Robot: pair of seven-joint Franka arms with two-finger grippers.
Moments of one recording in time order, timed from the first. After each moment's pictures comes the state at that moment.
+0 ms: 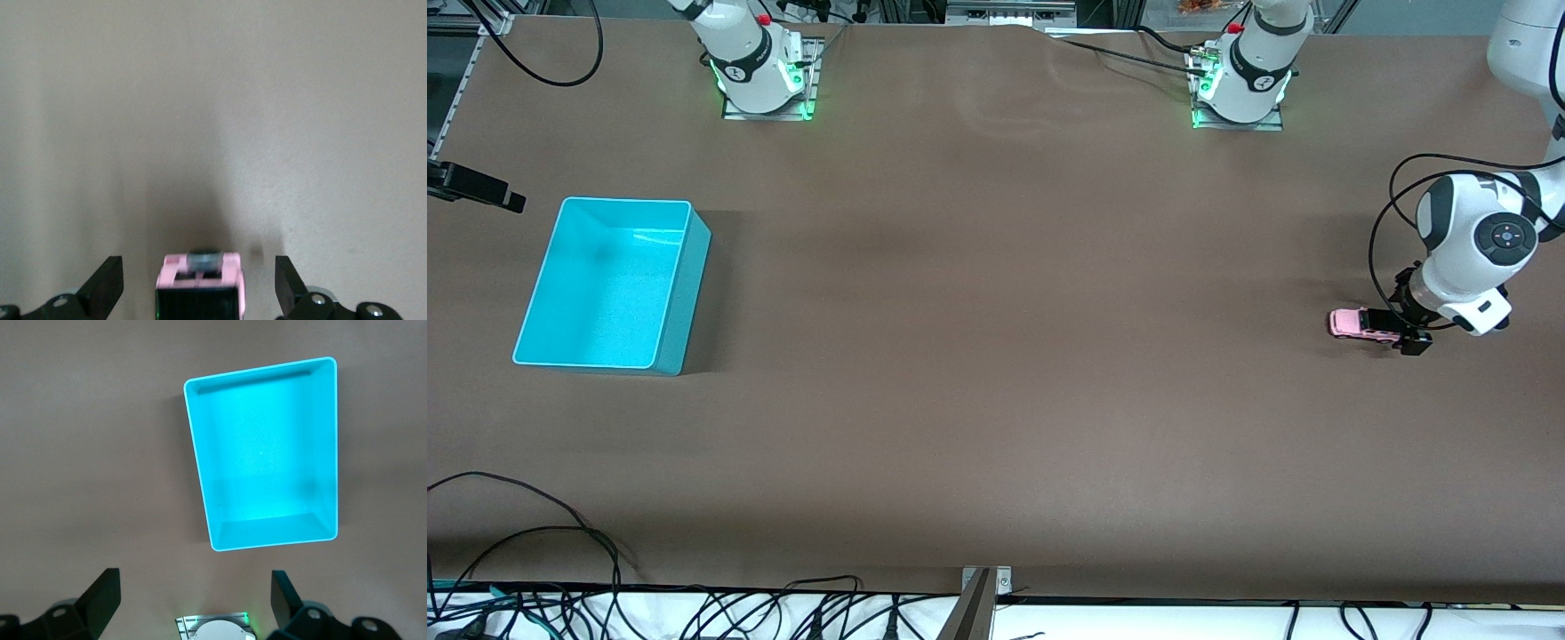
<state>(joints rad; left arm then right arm) 0.49 0.43 -0.12 -2.16 0.53 2.63 -1.54 -0.13 0.07 -0.07 -1.55 0.05 1.44 -0.02</state>
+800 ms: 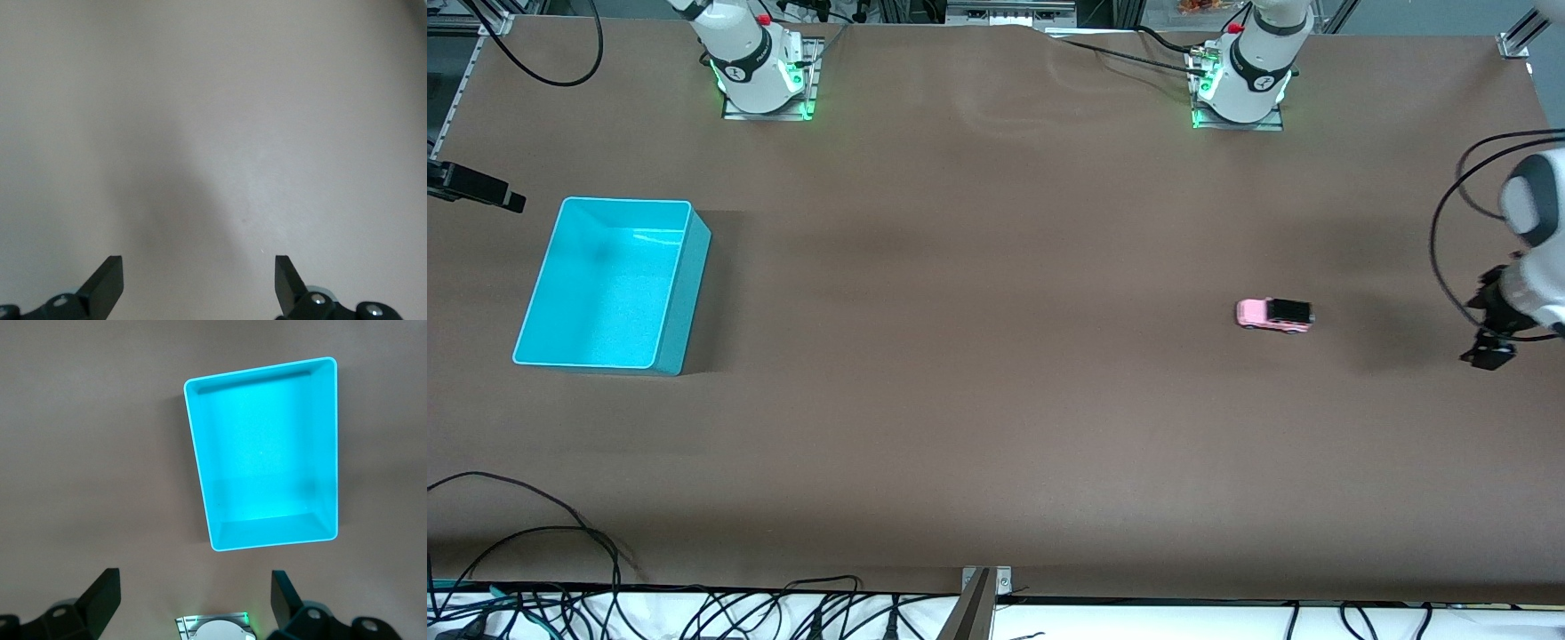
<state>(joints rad) 0.49 0.28 -0.19 -1.89 0.27 2.25 -1.03 -0.13 0.07 -0.07 -1.55 0.05 1.44 -0.02</state>
